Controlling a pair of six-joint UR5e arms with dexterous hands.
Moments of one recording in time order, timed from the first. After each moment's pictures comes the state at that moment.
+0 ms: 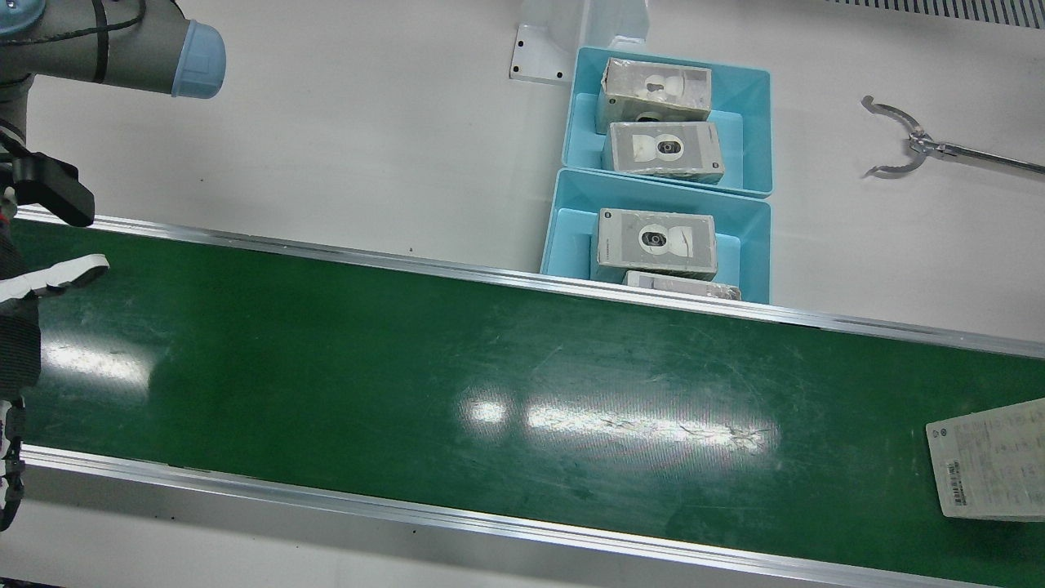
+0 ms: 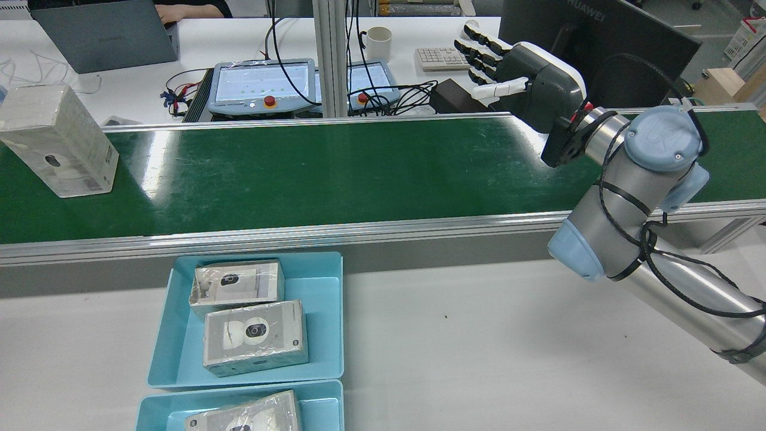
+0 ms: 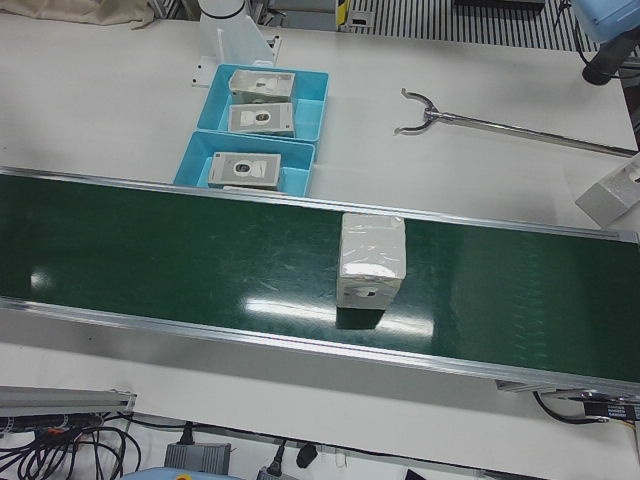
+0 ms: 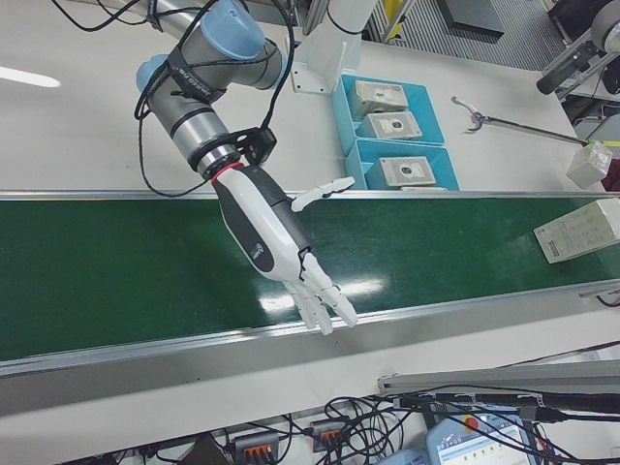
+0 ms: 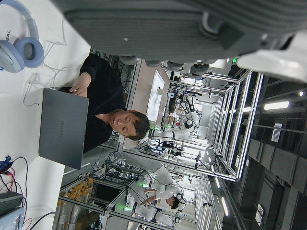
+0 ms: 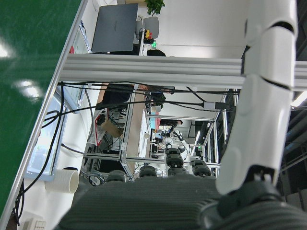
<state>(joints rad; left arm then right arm) -1.83 -1.83 -1.72 0.52 1.93 -0.16 1.02 -1.04 1.70 -3.48 -1.44 -0.15</state>
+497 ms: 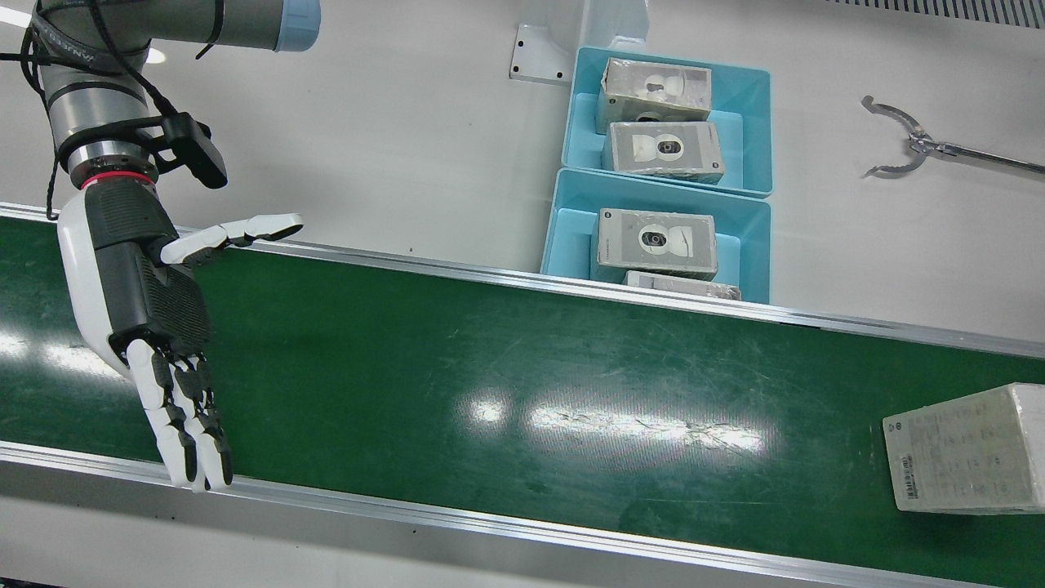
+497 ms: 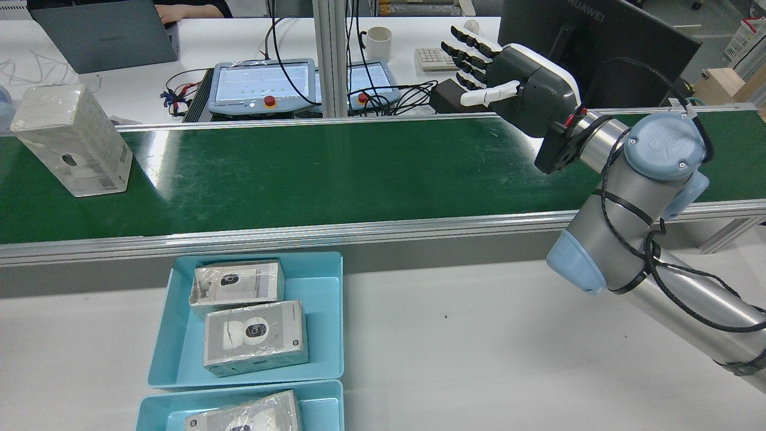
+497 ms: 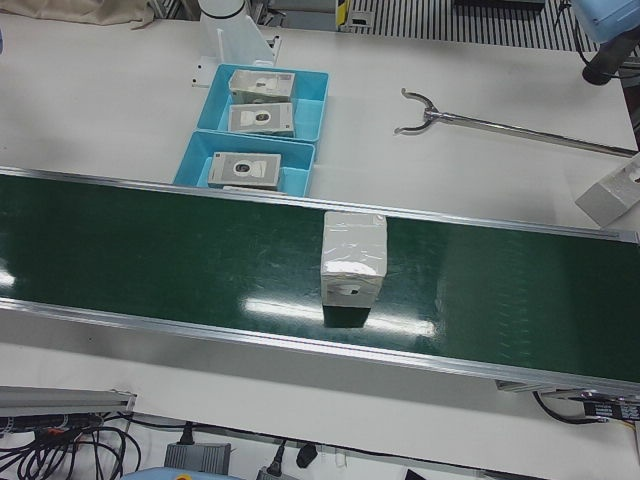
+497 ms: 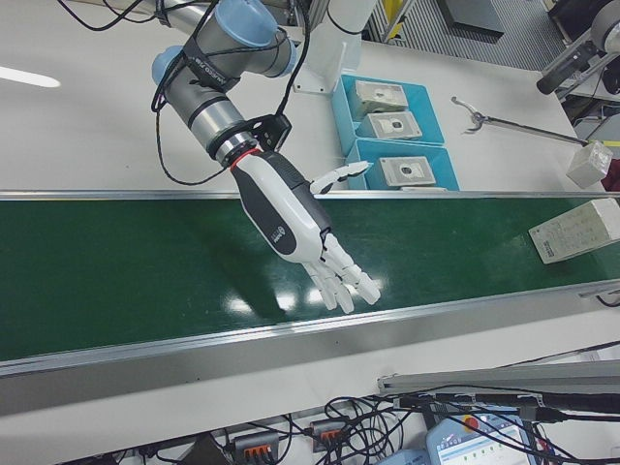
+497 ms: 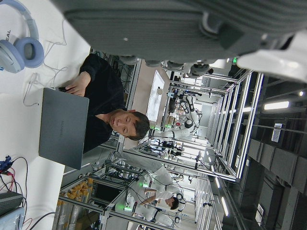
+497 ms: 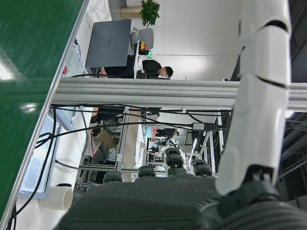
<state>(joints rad) -1.83 -1.83 -1.72 0.52 1.93 -0.16 0.99 -1.05 1.78 -3.52 -1.43 -0.15</state>
